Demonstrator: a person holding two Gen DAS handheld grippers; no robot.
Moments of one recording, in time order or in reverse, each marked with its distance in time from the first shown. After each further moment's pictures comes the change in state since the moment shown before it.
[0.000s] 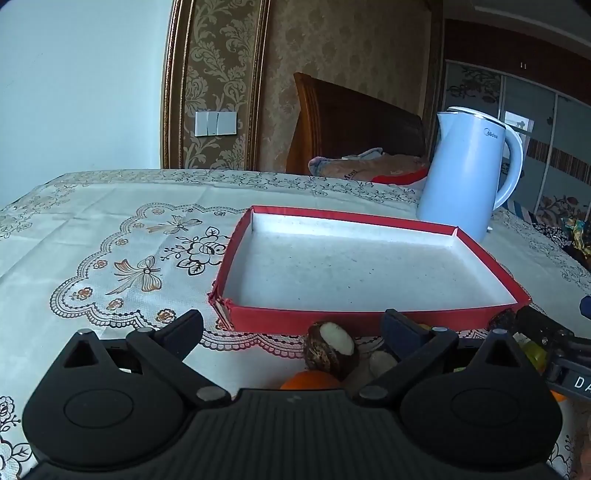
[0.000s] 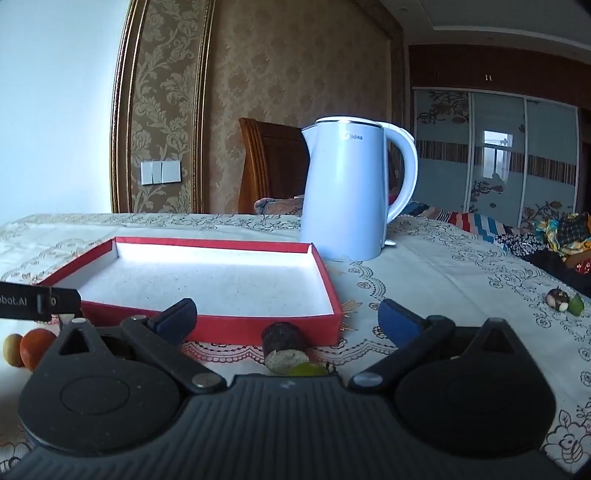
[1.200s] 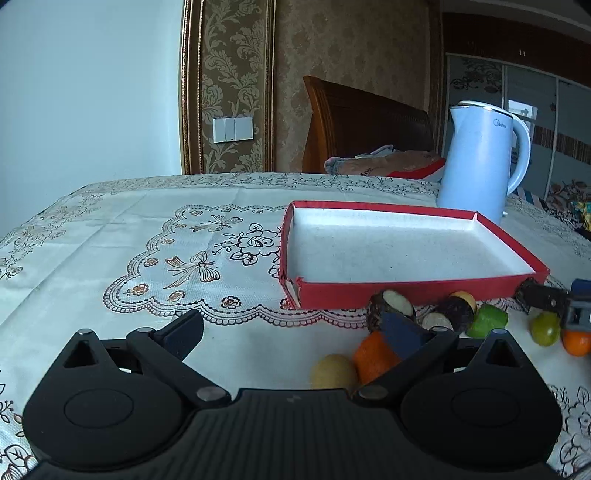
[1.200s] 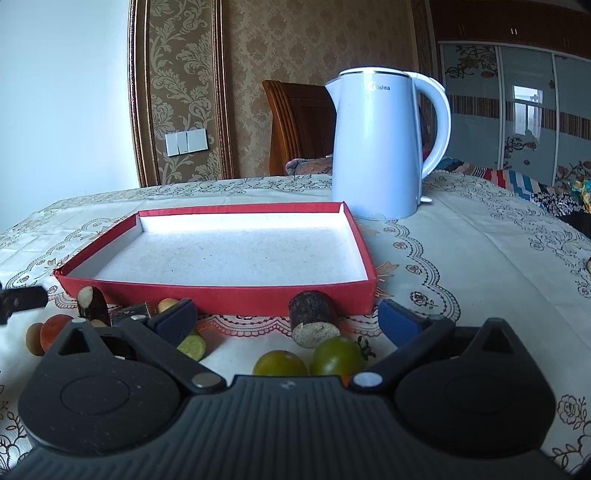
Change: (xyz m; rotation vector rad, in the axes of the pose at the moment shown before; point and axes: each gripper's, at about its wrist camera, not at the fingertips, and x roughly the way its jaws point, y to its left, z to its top) left arm -0.030 0.038 -0.018 0.072 -0.008 0.026; right arm 0.020 -0.015 -0.002 0.079 0.134 0.133
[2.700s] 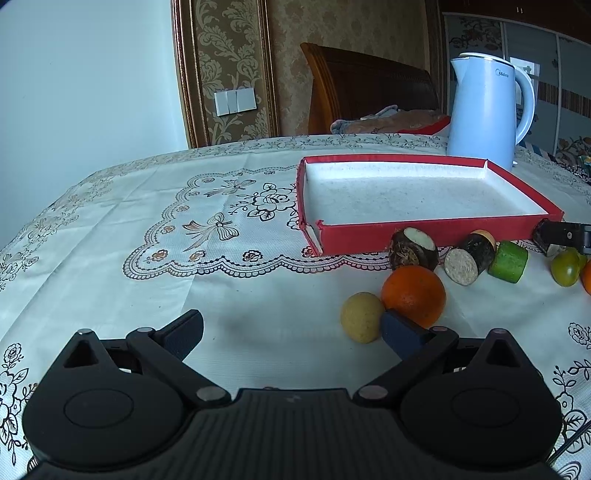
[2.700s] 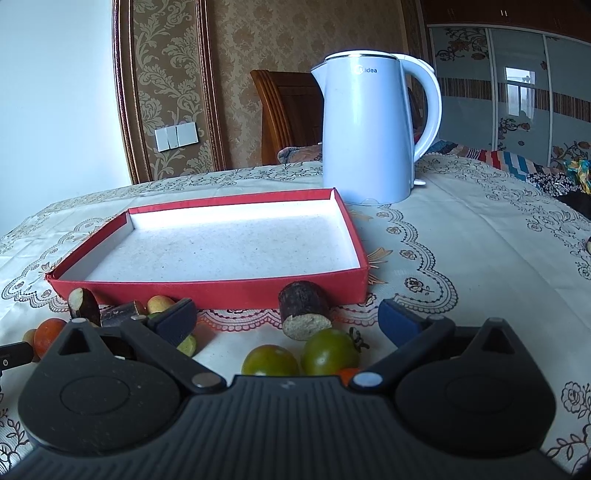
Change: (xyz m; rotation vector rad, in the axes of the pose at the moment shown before) left arm 0.001 0.004 -0.016 0.066 0.110 0.057; right arm 0.007 -0.005 0.000 0.039 0.035 -0.012
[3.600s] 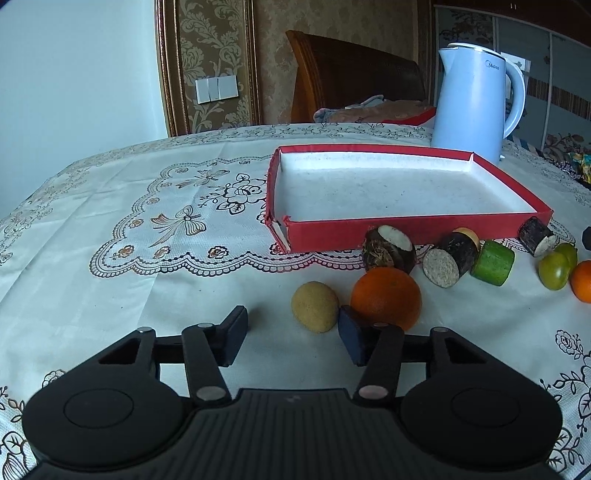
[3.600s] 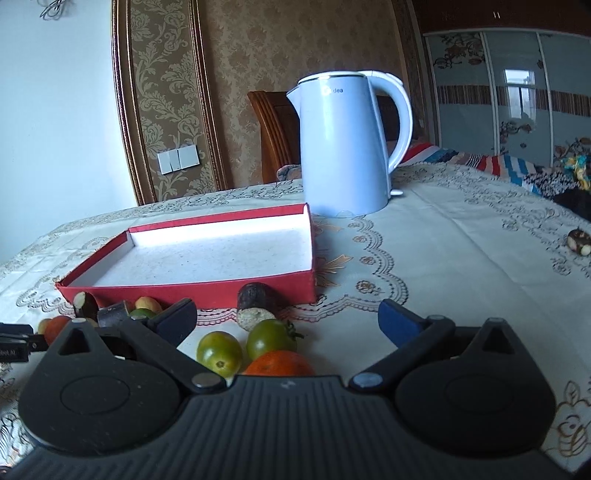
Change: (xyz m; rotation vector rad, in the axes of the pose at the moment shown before) left arm 0.015 -0.016 0.007 -0.004 0.043 -0.060; right arm -0.038 -0.049 -0.010 -0.005 -0.066 0.027
